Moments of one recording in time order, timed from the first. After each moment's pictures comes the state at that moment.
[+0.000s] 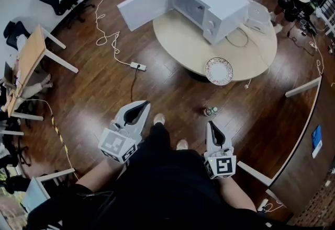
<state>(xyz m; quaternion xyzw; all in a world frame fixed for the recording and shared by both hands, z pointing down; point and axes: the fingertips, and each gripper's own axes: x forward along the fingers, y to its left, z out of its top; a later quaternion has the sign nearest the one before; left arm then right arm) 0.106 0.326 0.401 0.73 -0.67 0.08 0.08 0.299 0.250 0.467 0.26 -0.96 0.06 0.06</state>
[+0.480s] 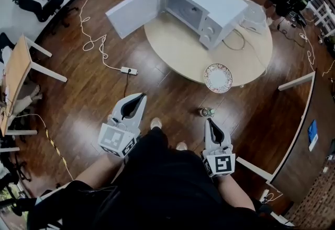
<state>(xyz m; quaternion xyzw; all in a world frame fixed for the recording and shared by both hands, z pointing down) 0.017 0.263 0.403 0.75 -0.66 0.06 0.07 0.232 0.213 0.456 0.31 -0.95 0.04 0.09</state>
